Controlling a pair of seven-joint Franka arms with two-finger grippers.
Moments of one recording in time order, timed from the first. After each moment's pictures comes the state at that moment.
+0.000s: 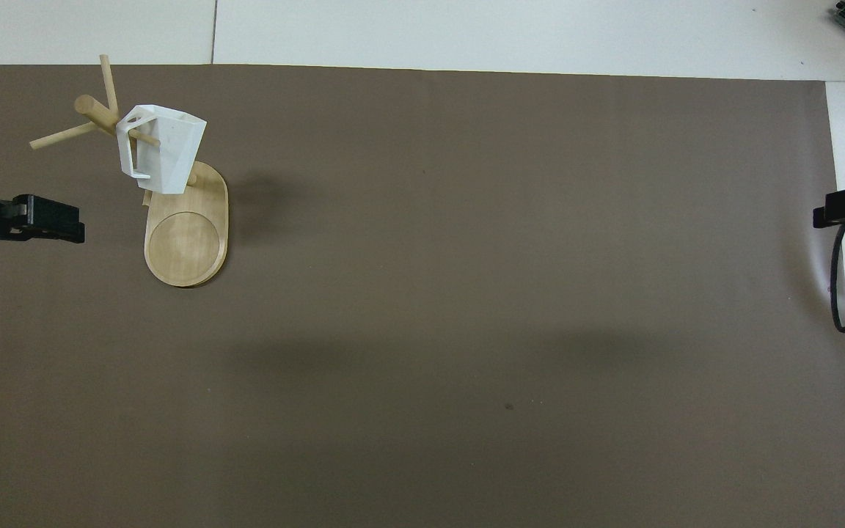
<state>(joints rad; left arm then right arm) -0.08 -0.05 -0.01 -1.63 -0.02 1.60 -0.04 -0.02 0.02 -0.12 -1.58 0.01 1.66 -0.04</state>
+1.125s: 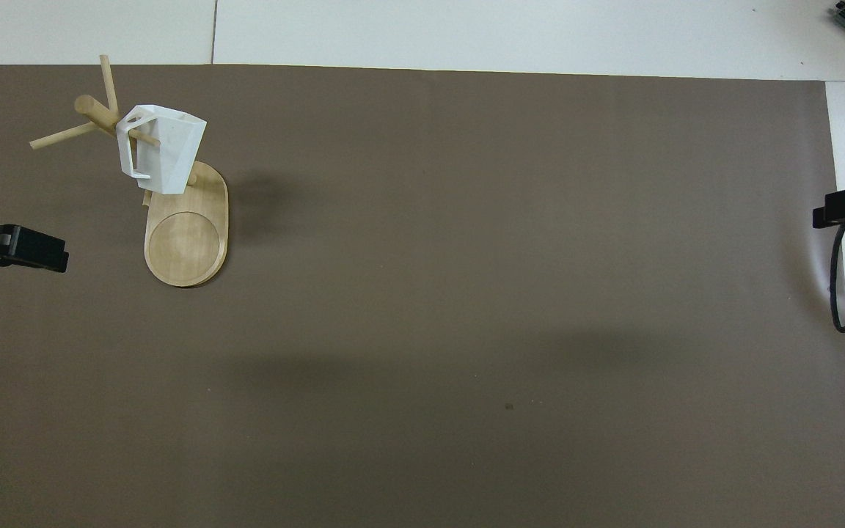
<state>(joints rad) -0.08 -0.06 -0.01 -1.61 0.03 1.52 0.04 -0.02 0.02 -0.12 -1.58 0.01 1.66 -0.04</state>
